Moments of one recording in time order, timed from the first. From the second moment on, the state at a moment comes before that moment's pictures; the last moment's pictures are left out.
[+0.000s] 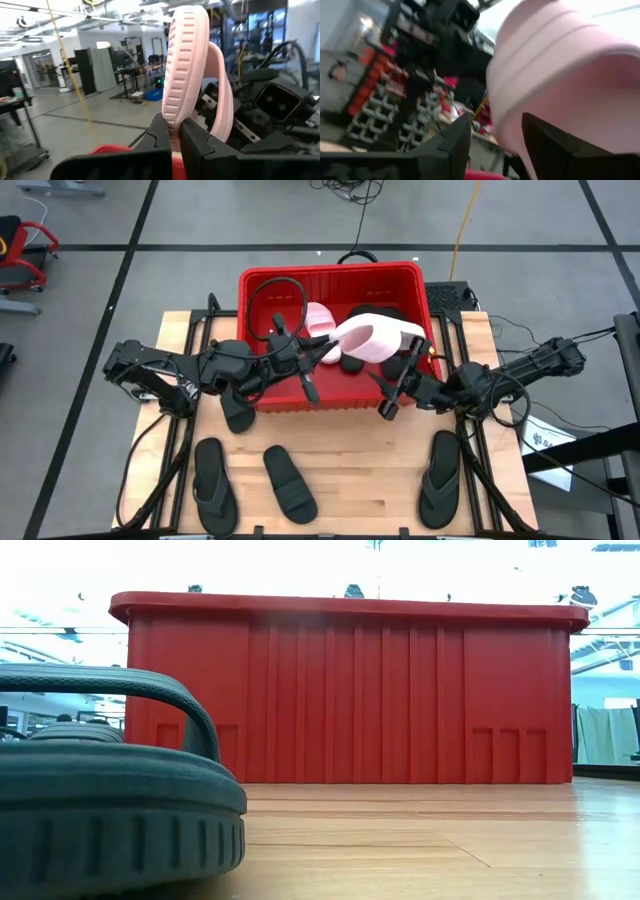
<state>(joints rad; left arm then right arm) -0.22 1.51 1.59 0.10 -0.64 0.21 0.32 1.12 0.82 0.76 0.58 -0.76</state>
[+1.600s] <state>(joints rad) 0.06 1.32 1.55 -1.03 -0.42 -0.29 0.34 1.12 0.82 0.45 0.71 -0.62</state>
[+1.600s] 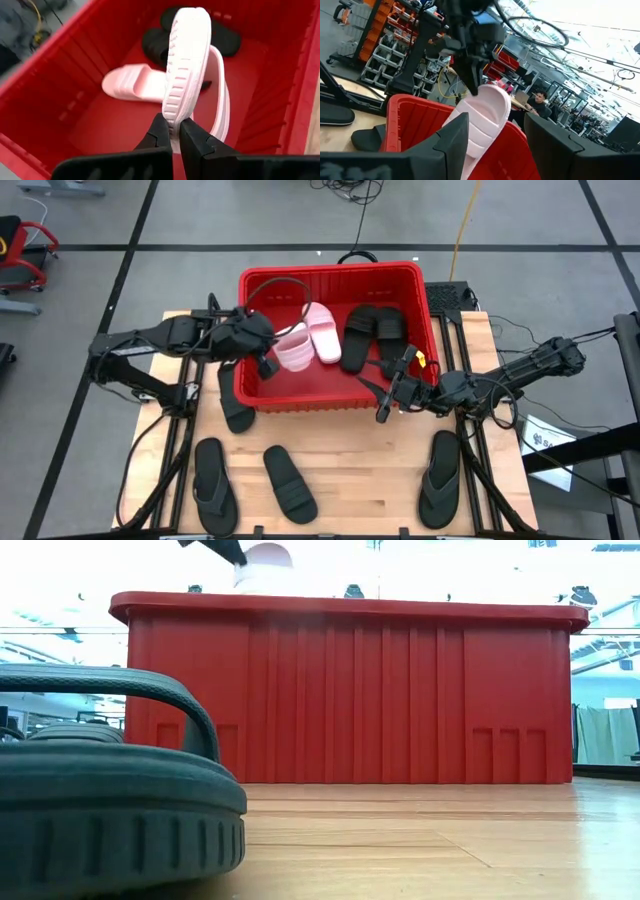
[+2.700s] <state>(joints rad) 0.44 1.36 1.09 -0.60 -0.29 -0.18 0.34 1.12 0.82 0.45 0.71 -0.62</state>
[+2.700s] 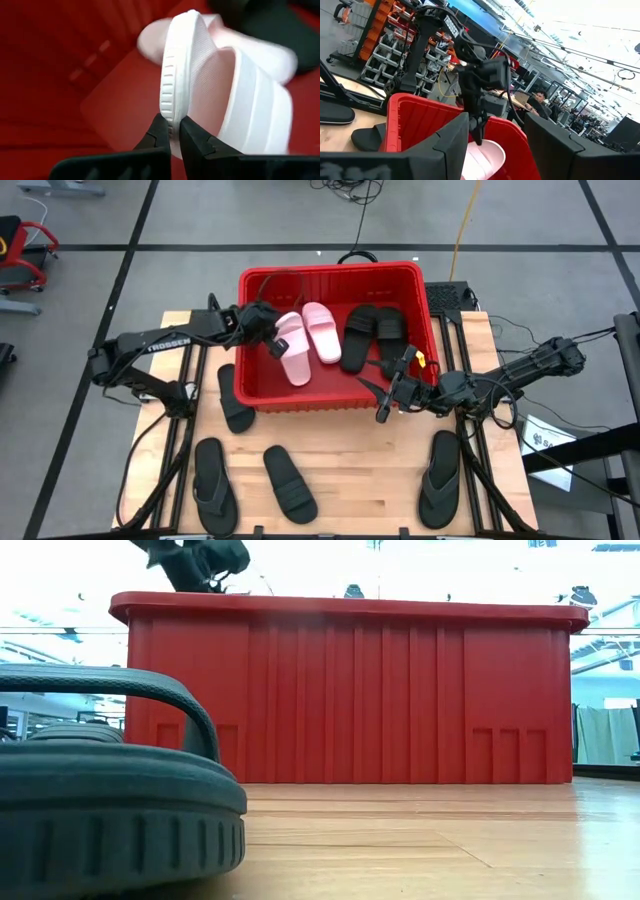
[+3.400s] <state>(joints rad) 0.53 1.46 1.06 -0.41 -0.34 -0.06 0.33 1.12 0.82 0.45 0.71 -0.61</state>
